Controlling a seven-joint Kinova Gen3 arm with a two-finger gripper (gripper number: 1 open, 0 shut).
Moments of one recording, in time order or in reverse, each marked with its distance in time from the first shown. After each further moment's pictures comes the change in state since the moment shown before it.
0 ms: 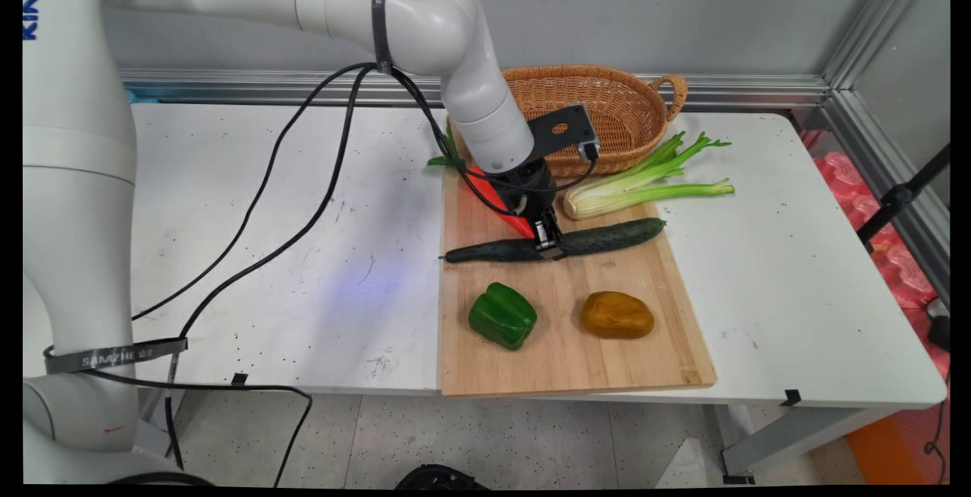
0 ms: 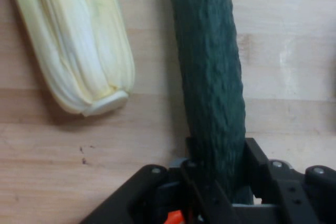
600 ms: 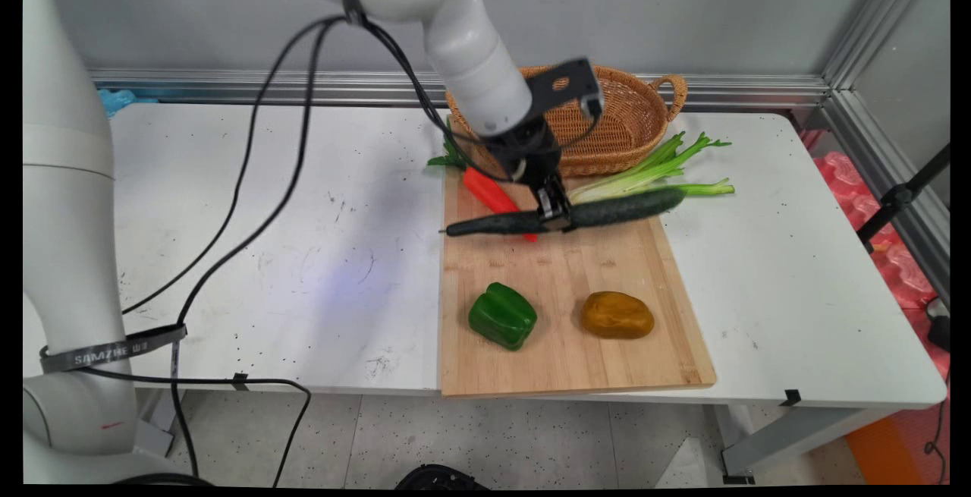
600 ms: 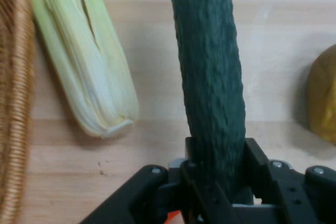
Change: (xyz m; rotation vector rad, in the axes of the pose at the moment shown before) arm 0.017 0.008 -0.068 0.014 0.067 0.034
